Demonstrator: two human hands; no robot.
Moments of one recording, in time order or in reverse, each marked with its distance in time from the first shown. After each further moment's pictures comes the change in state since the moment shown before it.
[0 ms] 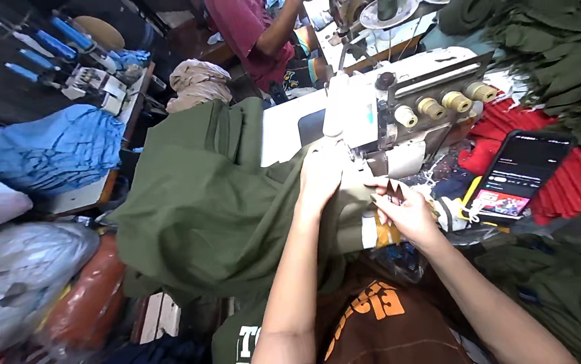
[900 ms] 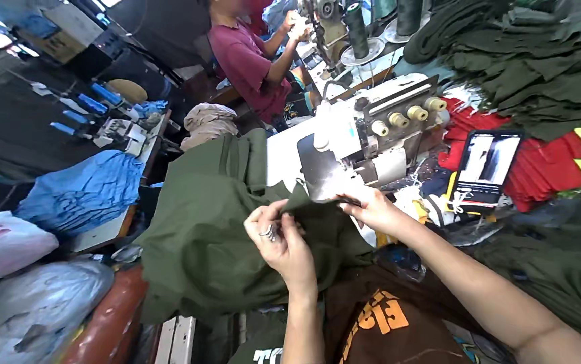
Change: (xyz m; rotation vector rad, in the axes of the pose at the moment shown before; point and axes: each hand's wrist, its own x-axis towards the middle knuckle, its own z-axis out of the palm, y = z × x) left_hand -0.104 0.046 -0.055 -0.589 0.854 -0.060; right_hand 0.013 -0.035 0.020 -0.404 -0.380 -0.172
